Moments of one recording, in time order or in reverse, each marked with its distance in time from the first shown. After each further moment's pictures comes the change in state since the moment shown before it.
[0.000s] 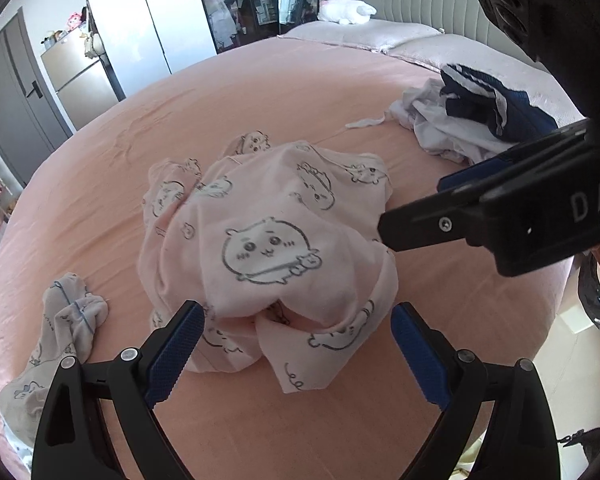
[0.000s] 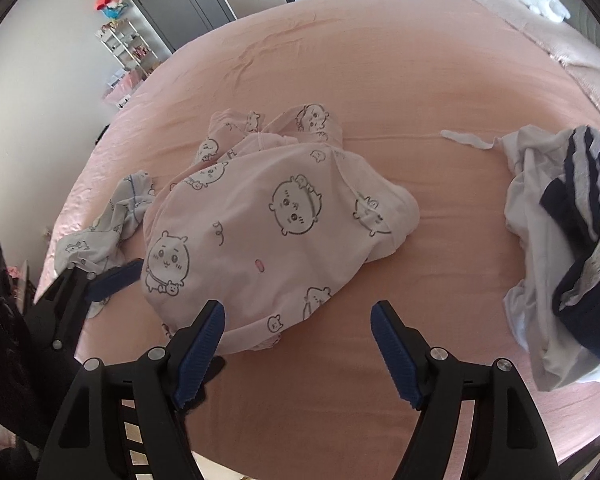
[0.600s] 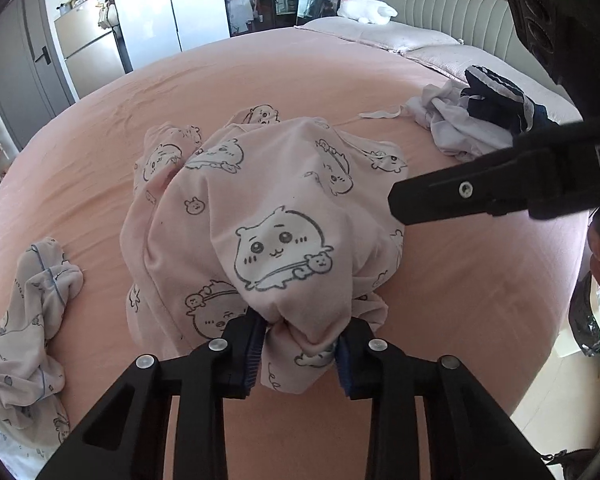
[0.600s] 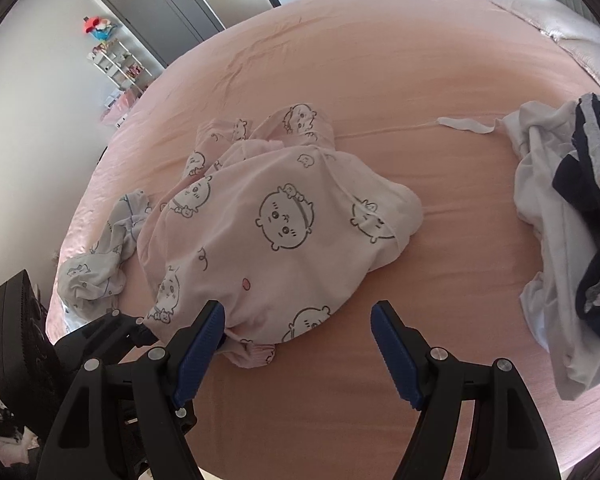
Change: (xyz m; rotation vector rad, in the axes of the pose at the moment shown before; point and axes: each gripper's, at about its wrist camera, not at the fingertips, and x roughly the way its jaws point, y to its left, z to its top) left arm 0.018 0.012 -0.010 -0.107 0.007 -0.028; right arm 0.014 -0.011 0.004 0.066 -0.021 0.044
